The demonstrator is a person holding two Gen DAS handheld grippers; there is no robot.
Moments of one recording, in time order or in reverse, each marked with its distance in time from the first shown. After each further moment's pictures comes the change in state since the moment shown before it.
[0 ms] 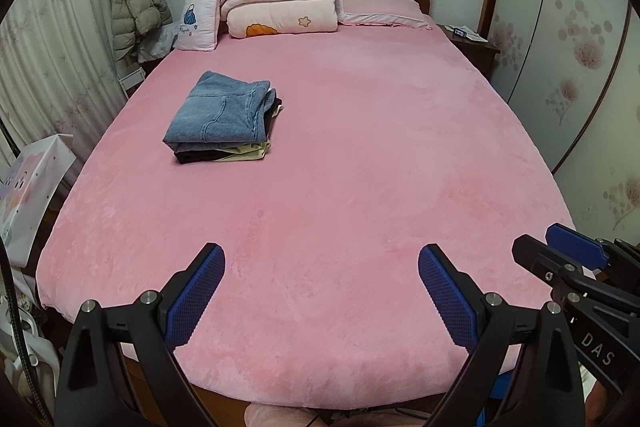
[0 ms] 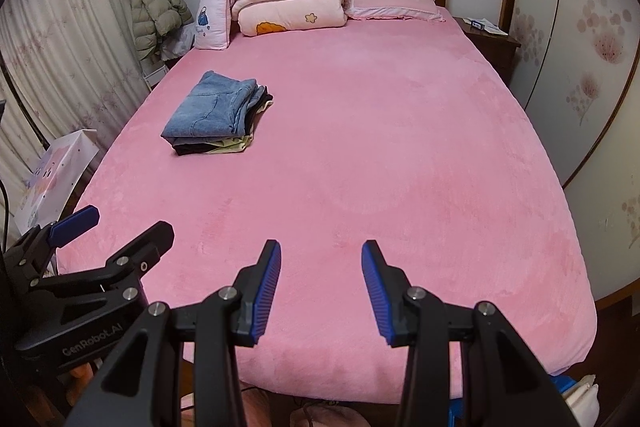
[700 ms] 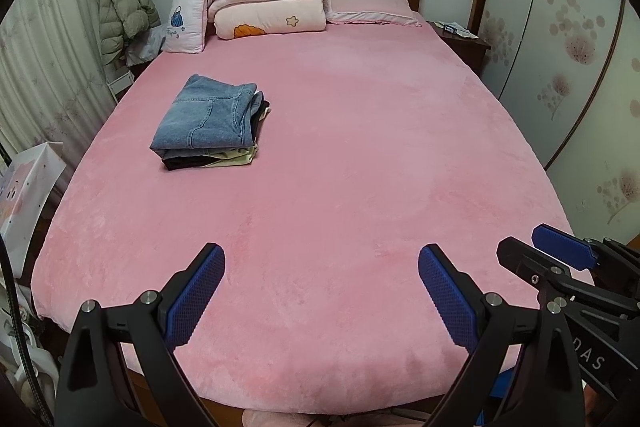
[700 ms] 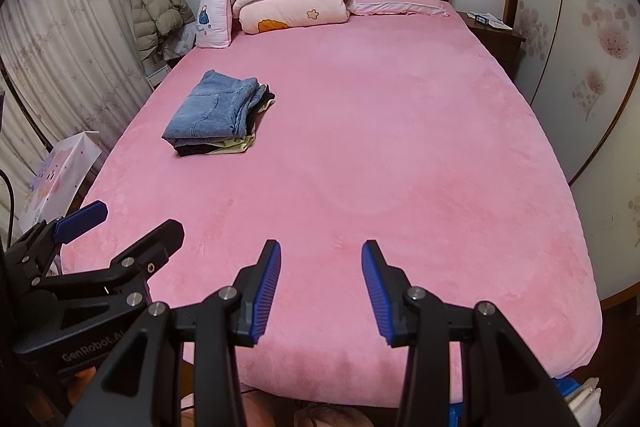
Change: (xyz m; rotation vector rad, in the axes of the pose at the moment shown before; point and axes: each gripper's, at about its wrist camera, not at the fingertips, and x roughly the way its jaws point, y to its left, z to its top) left arm 0.009 -0.008 0.011 0.025 0.007 -0.032; right arm 0.010 -0.011 0.010 0.004 0.012 0.026
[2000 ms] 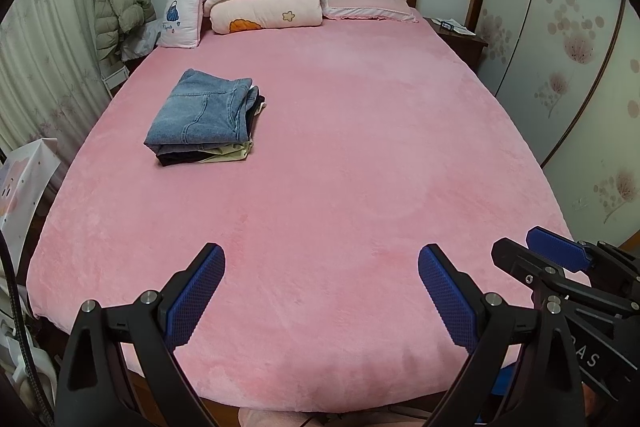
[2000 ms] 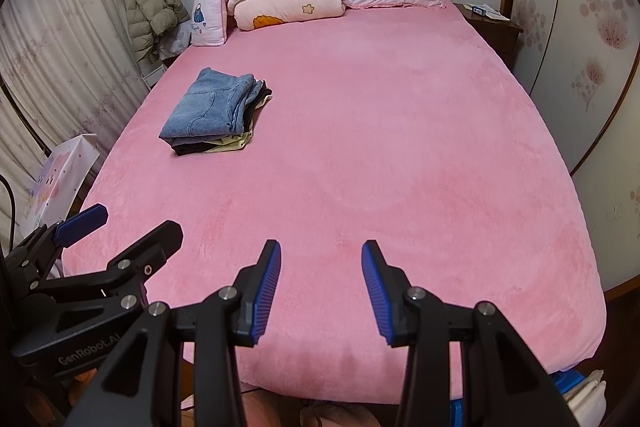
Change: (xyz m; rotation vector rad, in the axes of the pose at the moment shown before) left arm 0.003 0.004 0.004 -0.003 0.018 -0.023; right arm 0.004 -0.002 0.003 0.014 0.017 -0.001
